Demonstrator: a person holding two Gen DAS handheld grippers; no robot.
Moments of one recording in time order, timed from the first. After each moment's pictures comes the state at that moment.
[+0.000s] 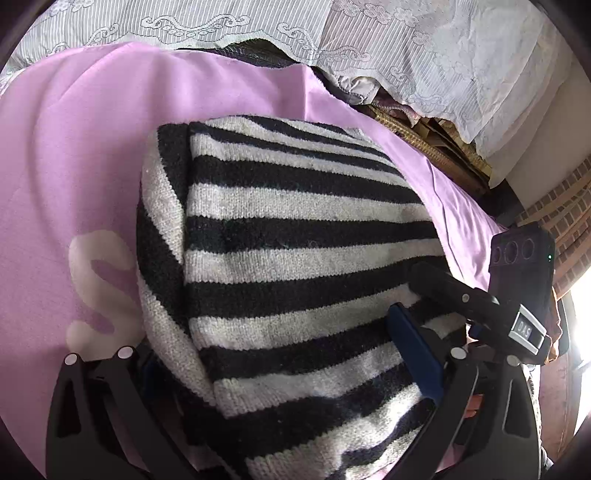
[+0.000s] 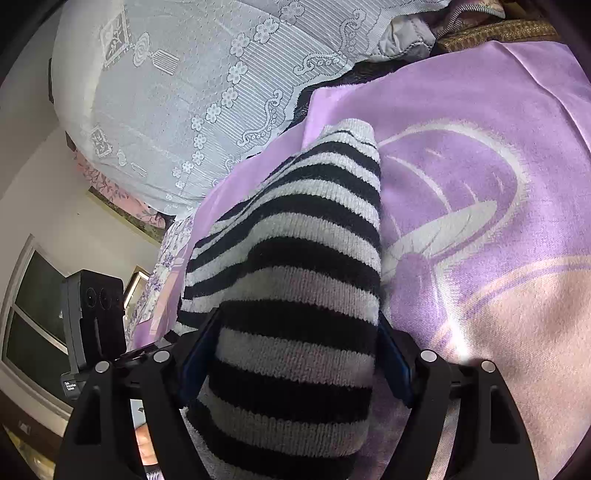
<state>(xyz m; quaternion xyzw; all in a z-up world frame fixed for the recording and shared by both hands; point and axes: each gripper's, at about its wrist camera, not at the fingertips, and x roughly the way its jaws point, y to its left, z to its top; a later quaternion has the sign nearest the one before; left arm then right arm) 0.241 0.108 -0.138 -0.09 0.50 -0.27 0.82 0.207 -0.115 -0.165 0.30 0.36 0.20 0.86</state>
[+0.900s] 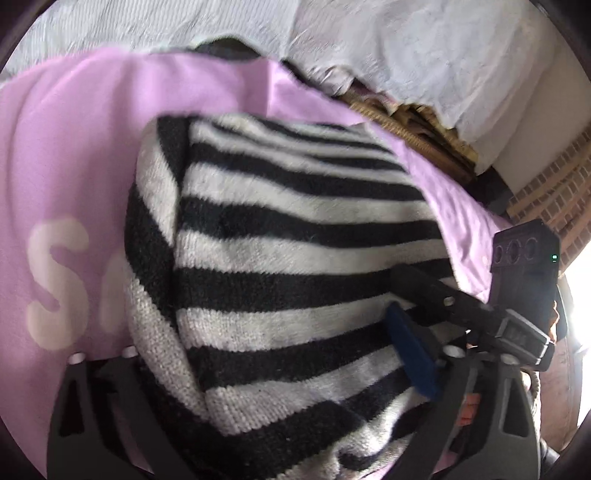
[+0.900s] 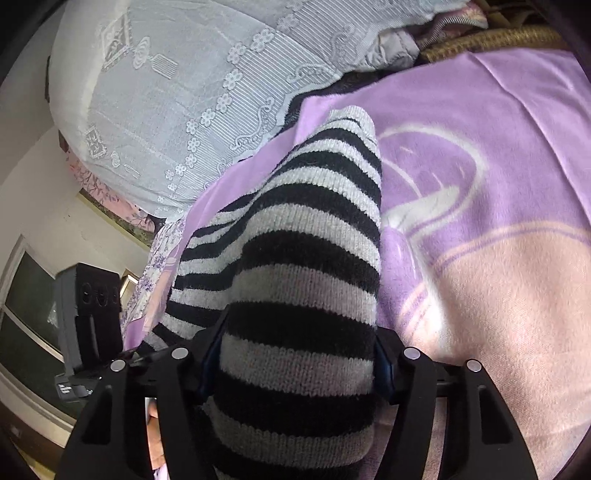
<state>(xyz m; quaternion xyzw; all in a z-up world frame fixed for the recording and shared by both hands) 0.227 0.089 -0.144 -0.08 0.51 -0.30 0.81 0.183 -0.118 -0.167 0.30 0.36 0.17 0.87</state>
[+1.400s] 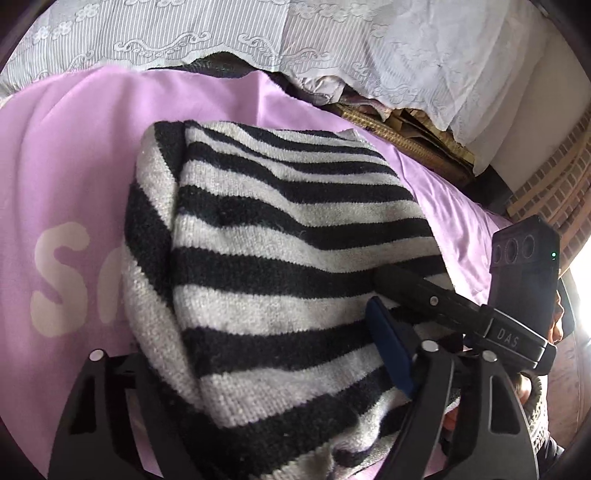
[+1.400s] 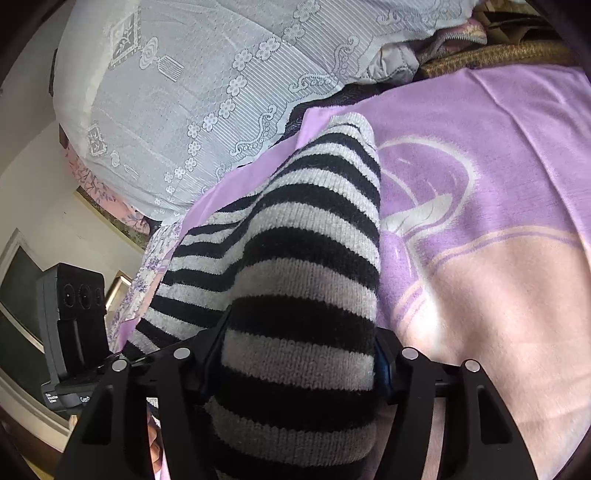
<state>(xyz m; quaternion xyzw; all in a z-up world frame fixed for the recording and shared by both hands) 0.200 0.085 -0.129 -0.06 0.47 -0.30 0.83 0.164 -0.112 -0.160 0.27 0.34 0.15 0.89</state>
